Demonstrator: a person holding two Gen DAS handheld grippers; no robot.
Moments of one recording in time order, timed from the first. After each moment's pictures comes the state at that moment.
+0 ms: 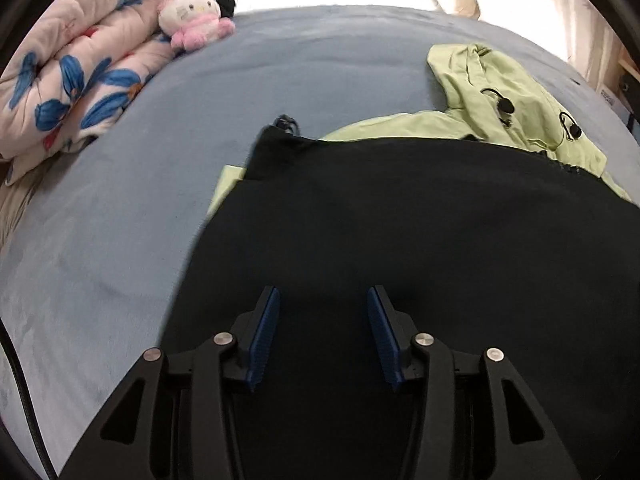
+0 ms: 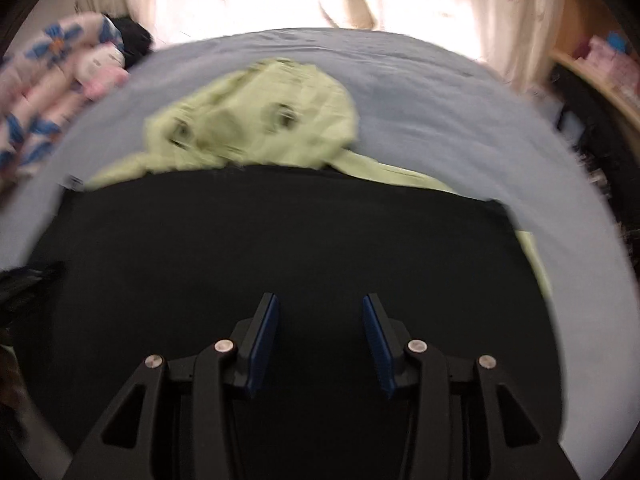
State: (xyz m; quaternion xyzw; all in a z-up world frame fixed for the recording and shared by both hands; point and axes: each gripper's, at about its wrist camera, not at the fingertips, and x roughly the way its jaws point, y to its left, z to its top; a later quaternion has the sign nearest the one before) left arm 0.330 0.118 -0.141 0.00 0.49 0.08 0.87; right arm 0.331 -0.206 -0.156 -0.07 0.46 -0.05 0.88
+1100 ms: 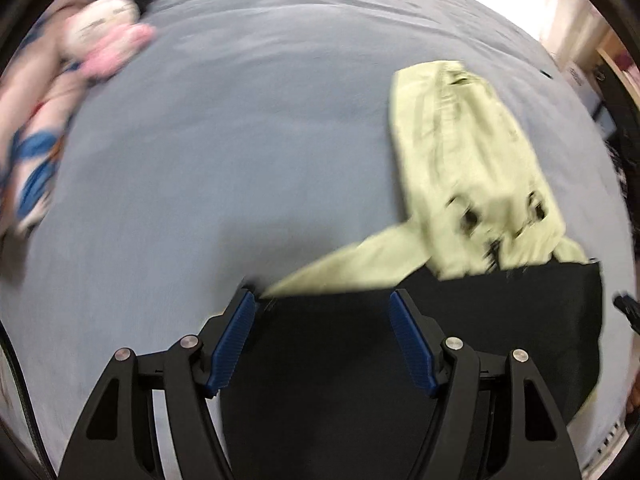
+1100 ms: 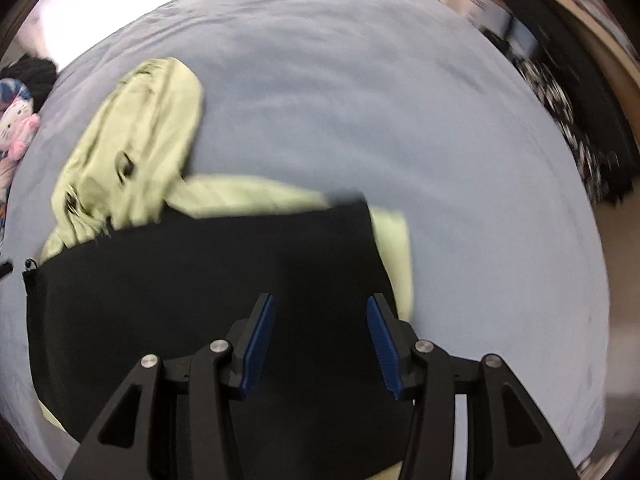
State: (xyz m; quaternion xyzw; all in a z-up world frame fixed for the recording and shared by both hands) left arm 0.503 0.114 -0.048 -0.01 0.61 -0.06 0.79; right arm 0.421 -0.293 -0.085 0.03 0.58 -0.07 0.81
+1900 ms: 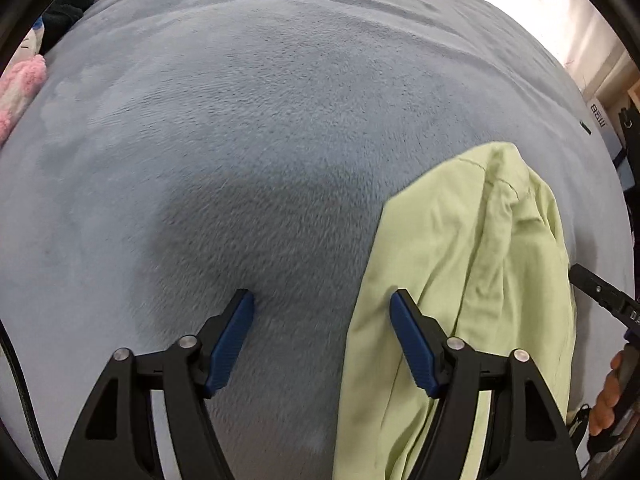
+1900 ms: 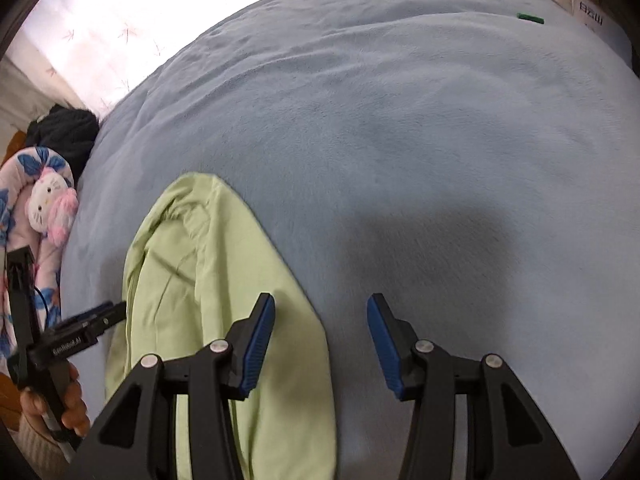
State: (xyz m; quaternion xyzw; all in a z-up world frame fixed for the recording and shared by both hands) left arm 0.716 0.046 -0.133 -0.06 0.61 -0.06 0.79; right arm 0.693 -0.246 -0.168 0.17 0.55 0.06 0.82
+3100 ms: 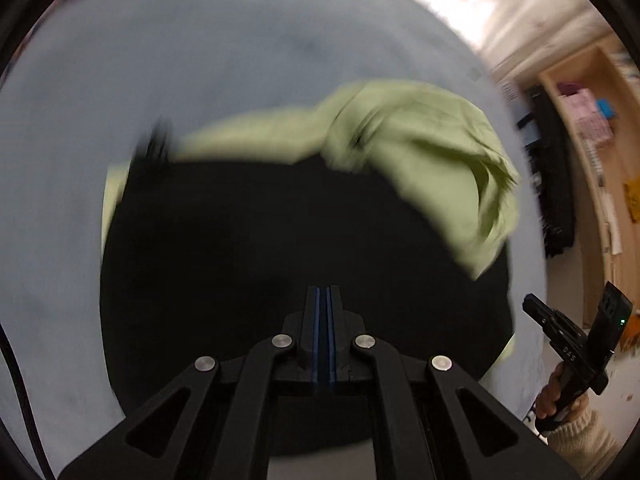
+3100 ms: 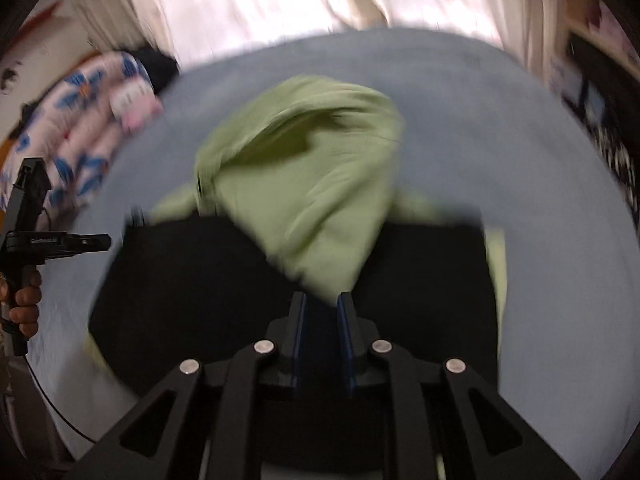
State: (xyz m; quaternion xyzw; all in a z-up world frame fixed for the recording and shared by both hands) left arm 0.384 0.145 -0.077 -0.18 0.63 -0.16 0.74; right arm 0.301 -0.226 -0.084 0.07 0.53 0.08 0.84
